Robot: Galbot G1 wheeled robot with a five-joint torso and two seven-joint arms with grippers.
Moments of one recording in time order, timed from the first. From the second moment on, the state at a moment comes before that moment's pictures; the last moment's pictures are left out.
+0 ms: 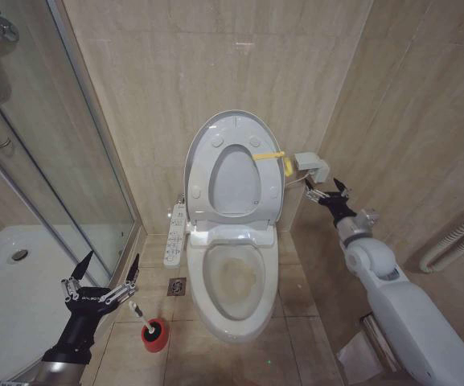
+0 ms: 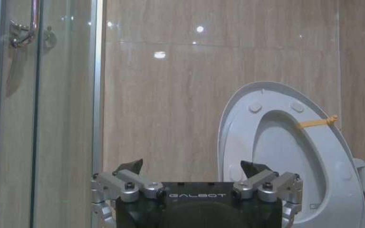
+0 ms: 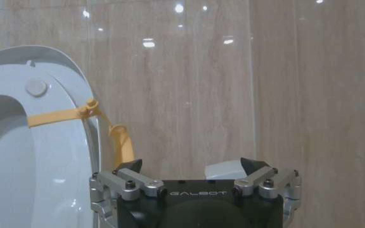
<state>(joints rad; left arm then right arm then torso) 1.84 -1.27 -0.74 -2.42 -0.35 -0.17 0.02 -0.92 0.98 0.51 1.77 0.64 -0.07 0.12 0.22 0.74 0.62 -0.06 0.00</state>
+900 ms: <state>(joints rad) 1.84 -1.27 -0.74 -2.42 -0.35 -0.17 0.02 -1.40 1.13 0.62 2.10 0.53 0.00 0.22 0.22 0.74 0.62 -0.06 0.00</state>
